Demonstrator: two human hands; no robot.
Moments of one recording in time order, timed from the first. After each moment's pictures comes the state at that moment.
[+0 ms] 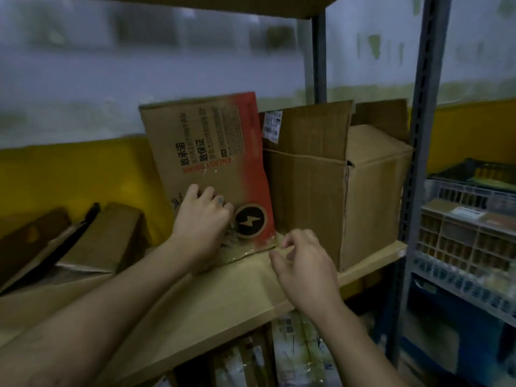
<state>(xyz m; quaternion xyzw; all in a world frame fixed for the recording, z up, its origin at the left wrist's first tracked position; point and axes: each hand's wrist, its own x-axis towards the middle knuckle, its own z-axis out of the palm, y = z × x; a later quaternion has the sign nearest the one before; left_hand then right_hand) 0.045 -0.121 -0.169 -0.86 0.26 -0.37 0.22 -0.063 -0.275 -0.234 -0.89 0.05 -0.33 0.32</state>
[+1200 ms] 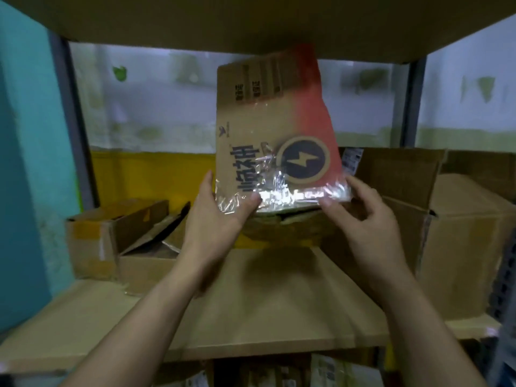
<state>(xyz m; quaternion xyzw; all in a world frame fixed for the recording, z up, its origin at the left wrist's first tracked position) -0.026 -0.050 -0.139 -0.77 0.08 -0.35 -0.52 -0.054 -0.269 -0.134 -0.71 -0.17 -0.35 0.59</state>
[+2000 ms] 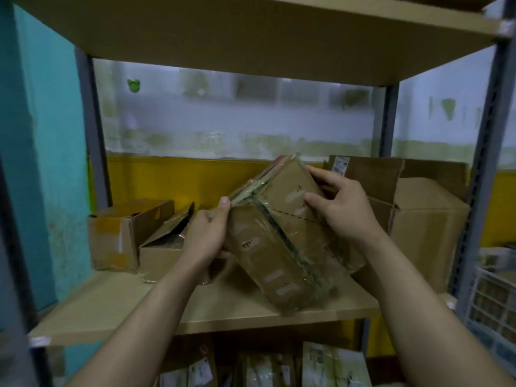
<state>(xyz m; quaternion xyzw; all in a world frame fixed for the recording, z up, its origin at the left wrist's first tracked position) -0.059 -0.022 -0.150 -0.75 -0.01 -0.18 -0.64 -0.086 -0.247 -0.093 -0.80 -0.21 -0.30 0.47</state>
